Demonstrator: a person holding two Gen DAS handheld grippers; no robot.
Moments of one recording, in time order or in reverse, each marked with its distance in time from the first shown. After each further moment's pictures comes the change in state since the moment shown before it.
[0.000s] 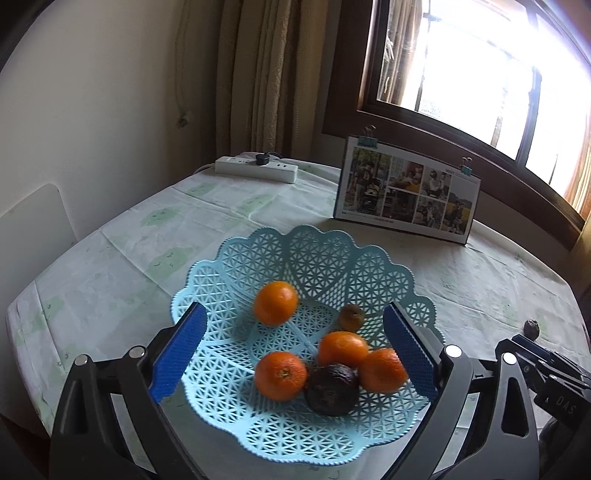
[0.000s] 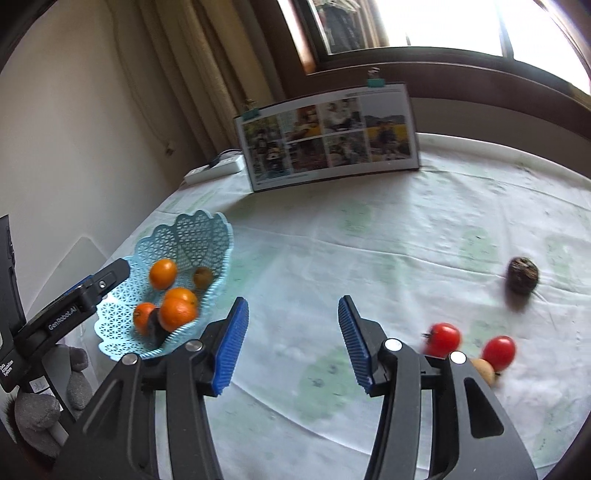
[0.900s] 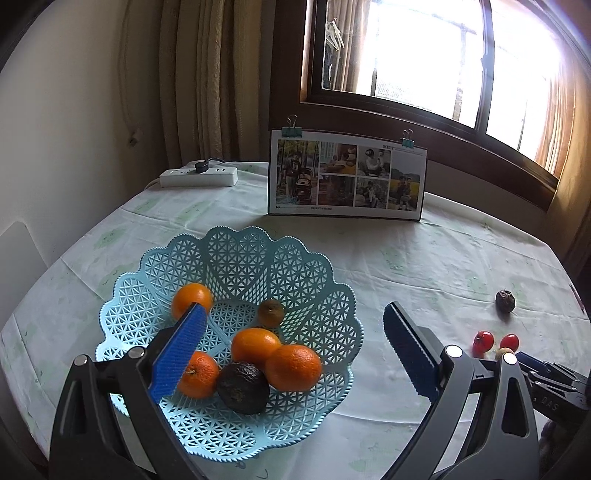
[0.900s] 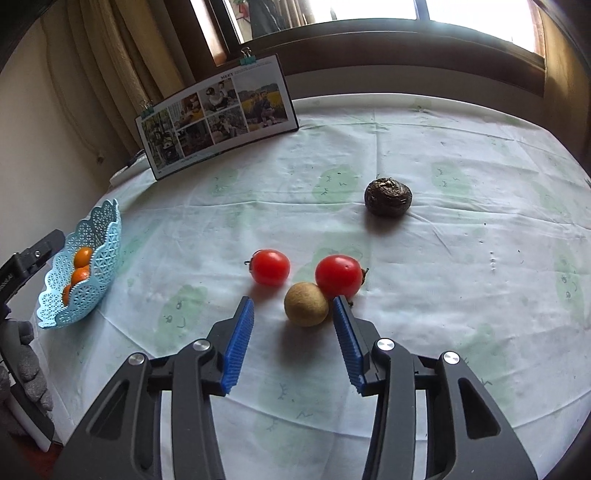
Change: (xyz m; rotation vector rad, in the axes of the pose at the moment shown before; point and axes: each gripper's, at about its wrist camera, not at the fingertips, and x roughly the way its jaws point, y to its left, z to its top) left arm -0.001 -0.065 -0.006 0.138 0.008 -0.091; right arm -0.027 -0.096 -0.041 0.136 0.052 -0.207
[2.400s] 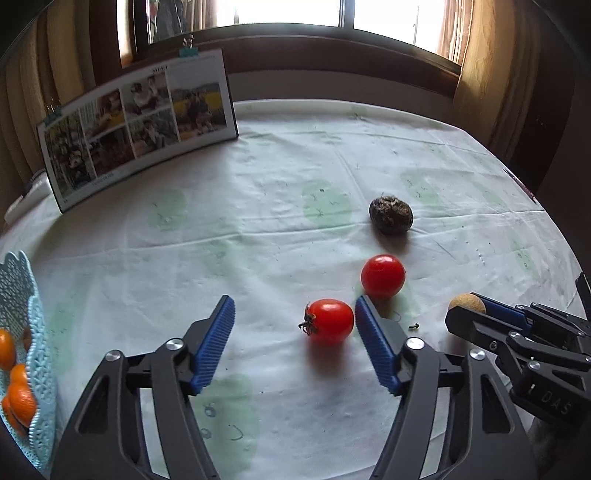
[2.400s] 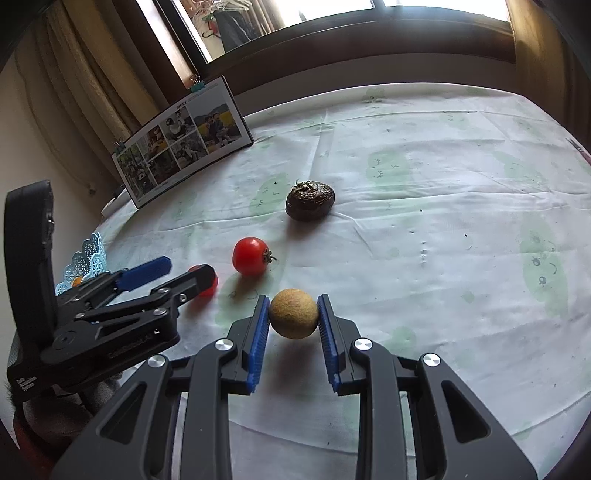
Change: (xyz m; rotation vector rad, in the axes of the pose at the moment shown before) left arm 0.080 -0.192 -0.037 0.346 0.250 -0.338; right arm -0.011 -0.071 -0.002 0.128 -0.028 0.041
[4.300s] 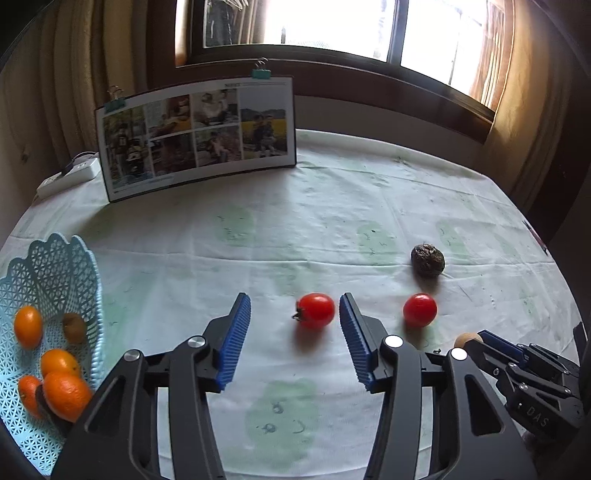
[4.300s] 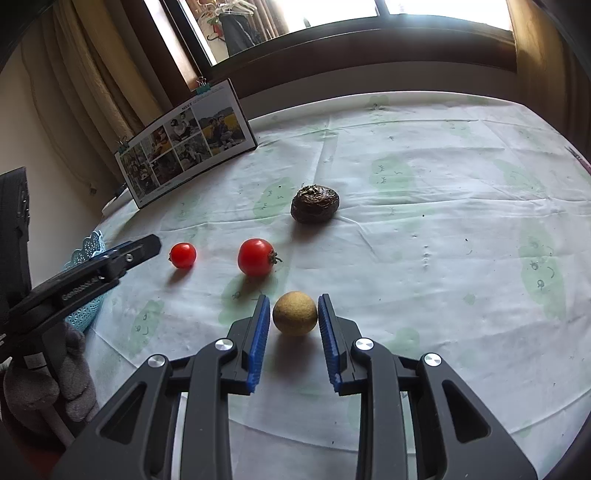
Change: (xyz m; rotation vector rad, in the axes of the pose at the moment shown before) left arm -0.033 0.038 0.008 -0.135 -0.088 0.079; right arm -0.004 0.003 -0.001 -0.020 -0.020 -0.005
